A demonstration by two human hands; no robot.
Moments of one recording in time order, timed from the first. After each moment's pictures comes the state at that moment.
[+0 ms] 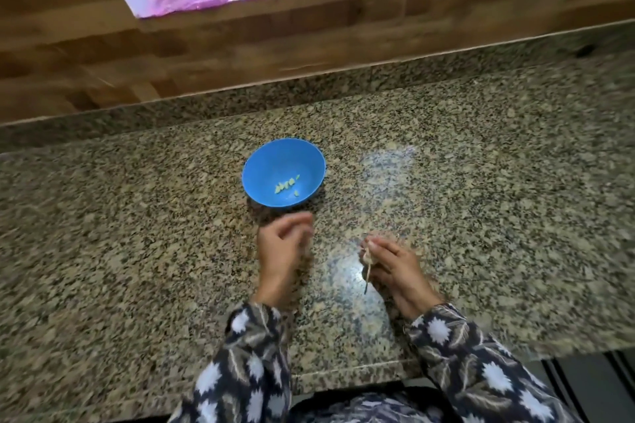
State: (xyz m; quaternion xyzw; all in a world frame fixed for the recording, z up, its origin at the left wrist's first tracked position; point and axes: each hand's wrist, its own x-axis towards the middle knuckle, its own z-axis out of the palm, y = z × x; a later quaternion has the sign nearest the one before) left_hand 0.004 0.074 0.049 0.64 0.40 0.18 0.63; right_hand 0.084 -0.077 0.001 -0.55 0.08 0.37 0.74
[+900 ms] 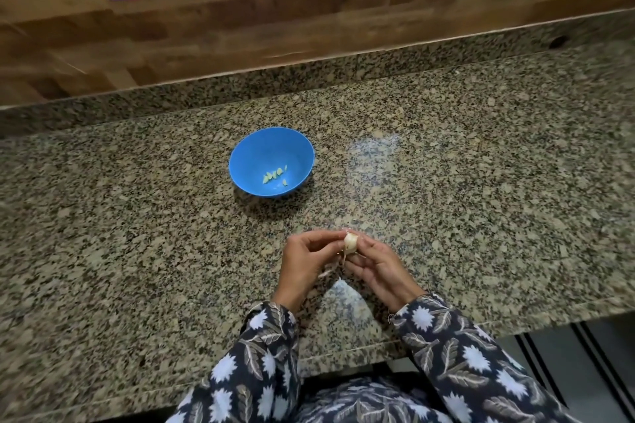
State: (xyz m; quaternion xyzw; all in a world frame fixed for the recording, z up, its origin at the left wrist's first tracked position) left_hand 0.002 0.051 0.009 0.67 0.26 0.08 0.69; right_hand 0.067 -0.074 0.004 -0.45 0.06 0.45 0.77
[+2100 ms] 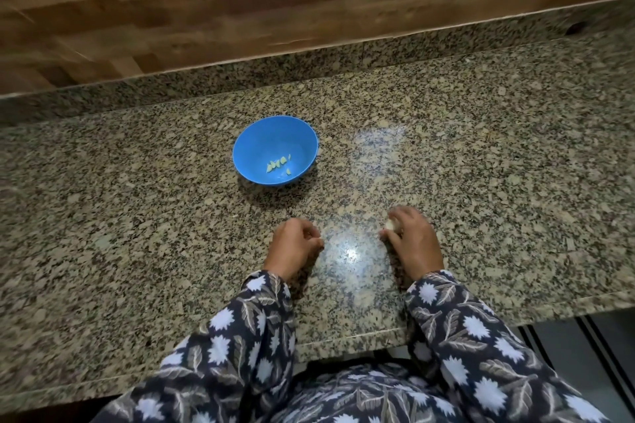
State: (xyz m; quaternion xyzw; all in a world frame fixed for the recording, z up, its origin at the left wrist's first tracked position) left_hand 0.007 0.077 -0.004 0.86 0.32 -0.07 0.40; right_hand 0.107 -0.103 -0.026 -0.93 -0.21 0.08 0.29
